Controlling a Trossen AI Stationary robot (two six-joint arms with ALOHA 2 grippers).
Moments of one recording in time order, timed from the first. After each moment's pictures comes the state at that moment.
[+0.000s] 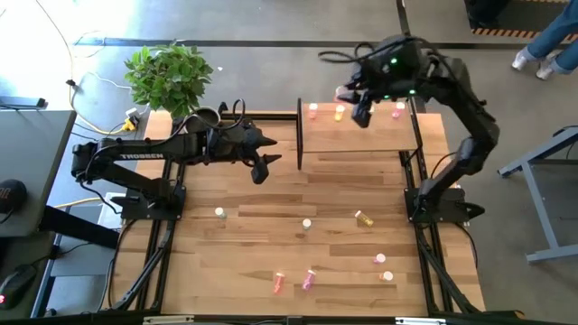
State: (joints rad) left arm 0.29 1.26 1.04 -0.23 -0.15 -0.08; right arm -0.44 1.59 2.28 -1.31 -0.02 -0.20
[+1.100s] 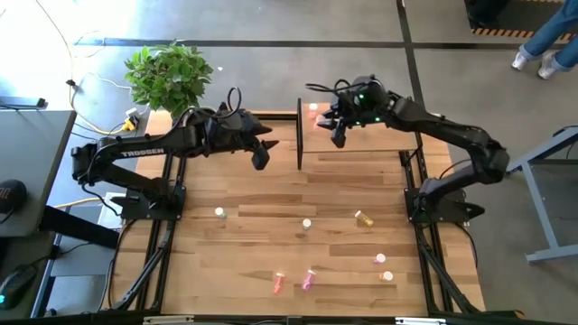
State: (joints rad) left arm 0.40 1.26 1.04 -0.23 -0.16 -0.13; right arm -0.55 1.40 1.26 -0.44 -0.26 -0.18
